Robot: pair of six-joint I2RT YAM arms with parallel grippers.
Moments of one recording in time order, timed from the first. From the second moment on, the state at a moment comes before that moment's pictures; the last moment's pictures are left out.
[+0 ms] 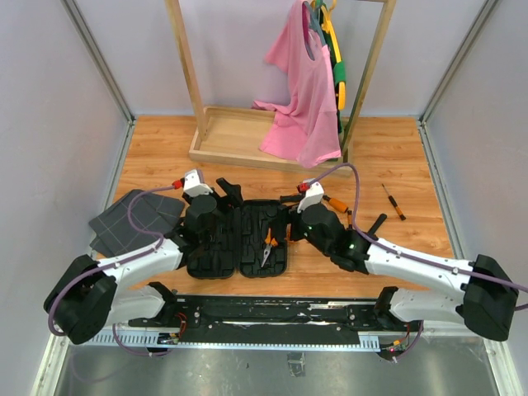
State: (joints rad) left arm -0.66 1.15 0.43 0.49 -0.59 -0.68; right arm 1.02 1.11 0.64 0.08 0.34 0.45
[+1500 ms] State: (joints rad) left arm -0.64 1.16 0.41 0.50 -0.59 -0.66; right arm 1.05 1.60 0.92 -0.37 0.60 1.19
